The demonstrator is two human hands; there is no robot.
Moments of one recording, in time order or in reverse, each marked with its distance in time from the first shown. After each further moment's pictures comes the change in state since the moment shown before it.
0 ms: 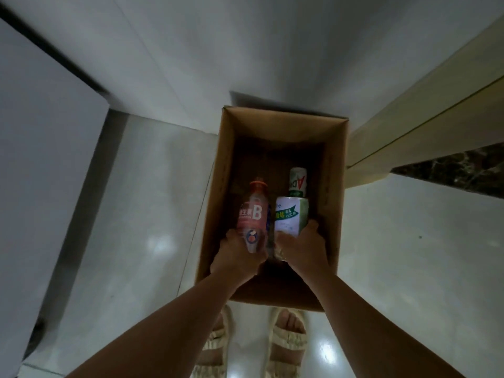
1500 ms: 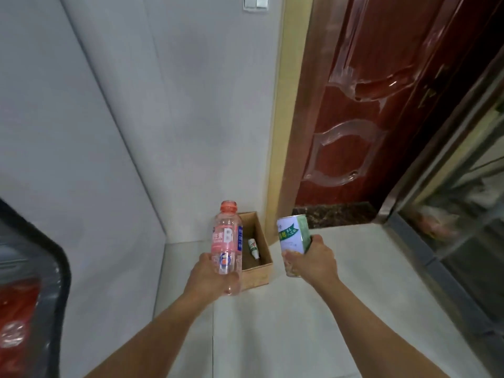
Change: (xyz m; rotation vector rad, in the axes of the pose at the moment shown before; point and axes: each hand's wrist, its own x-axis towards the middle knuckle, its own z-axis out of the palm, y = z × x) left_hand -0.636 -0.151 -0.251 -0.112 -0.003 0.645; right_hand -0.721 -0.012 -0.156 0.165 0.581 -0.209
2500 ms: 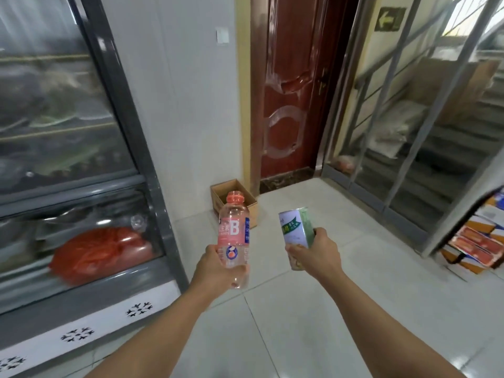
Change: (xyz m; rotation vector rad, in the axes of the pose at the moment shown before) left_hand -0.482 -0.272 -0.165 0.035 -0.147 0.229; right_hand -0.652 0.052 0.059 0.111 0.271 0.125
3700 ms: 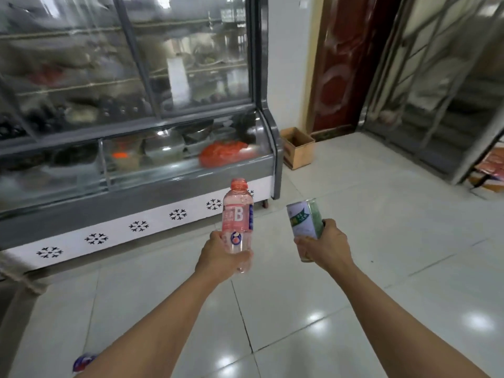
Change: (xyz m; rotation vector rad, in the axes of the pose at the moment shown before) left_hand -0.582 -0.361 -0.384 0.032 0.083 -0.063; right_hand -0.748 -0.021 0.182 0.024 -0.092 -0.042
